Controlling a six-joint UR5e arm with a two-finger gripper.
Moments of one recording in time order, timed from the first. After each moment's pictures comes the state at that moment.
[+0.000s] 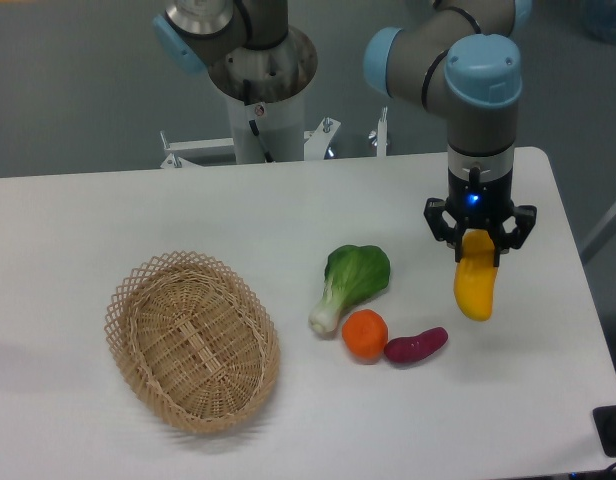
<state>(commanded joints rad) 2.71 -1.82 -1.70 -0.86 1.53 1.03</state>
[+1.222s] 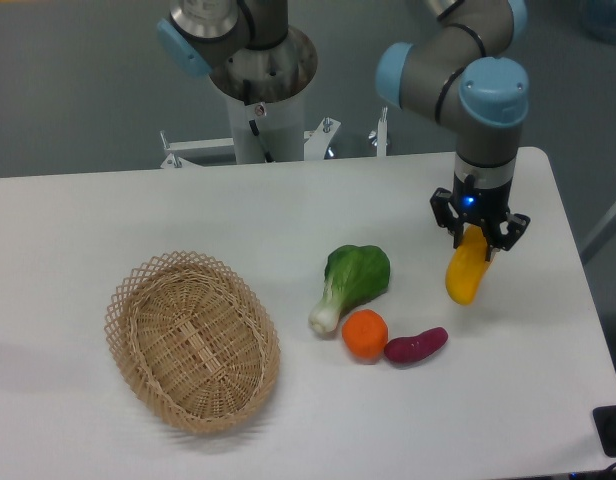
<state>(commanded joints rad) 2.82 -1.93 -1.81 -0.80 1.54 1.55</state>
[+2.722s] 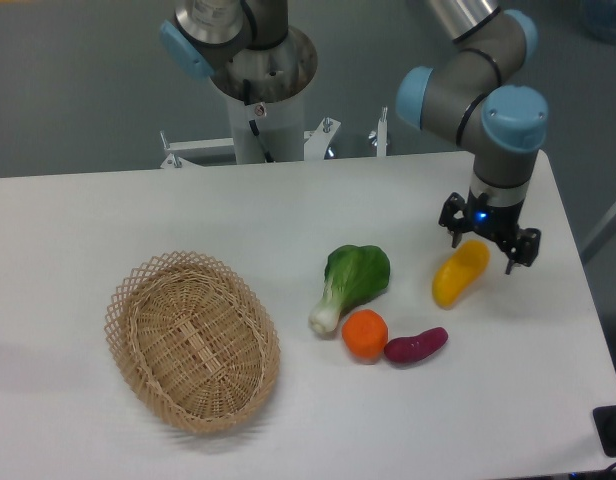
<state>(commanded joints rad) 2.82 -1.91 -1.65 -0.94 1.52 1.43</state>
